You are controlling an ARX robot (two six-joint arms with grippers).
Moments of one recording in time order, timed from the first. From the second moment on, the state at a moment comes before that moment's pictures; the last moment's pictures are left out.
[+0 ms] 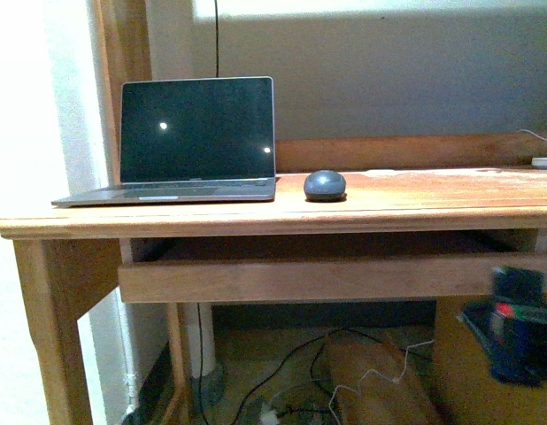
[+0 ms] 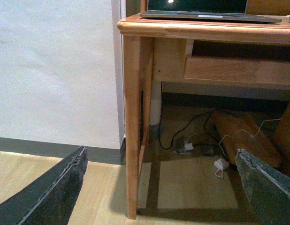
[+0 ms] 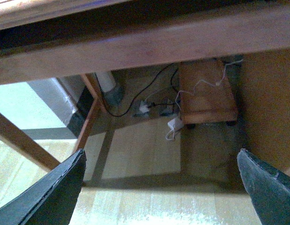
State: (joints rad) left arm -0.01 0.01 0.01 0.00 0.00 -0.01; right arm 0.34 1.20 0.44 0.52 0.06 0.26
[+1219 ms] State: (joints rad) left arm -0.01 0.01 0.01 0.00 0.00 -0.01; right arm 0.00 0.01 0.02 0.00 0.00 0.01
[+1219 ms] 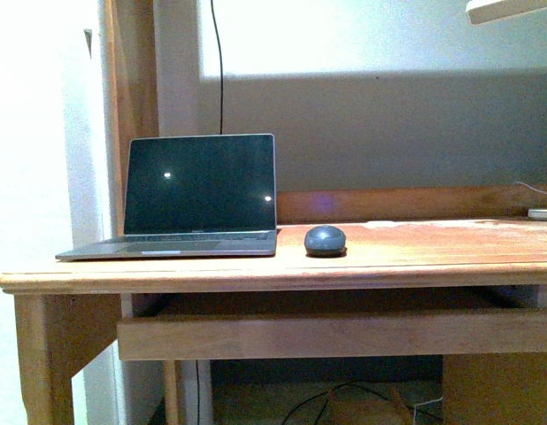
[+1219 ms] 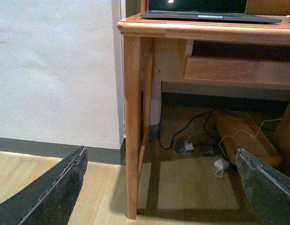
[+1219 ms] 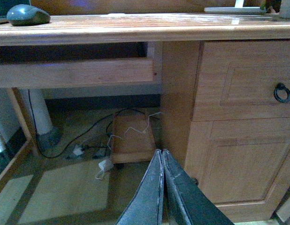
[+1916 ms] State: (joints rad) left arm -0.01 0.01 0.01 0.00 0.00 -0.01; right arm 0.00 0.01 0.02 0.00 0.00 0.00
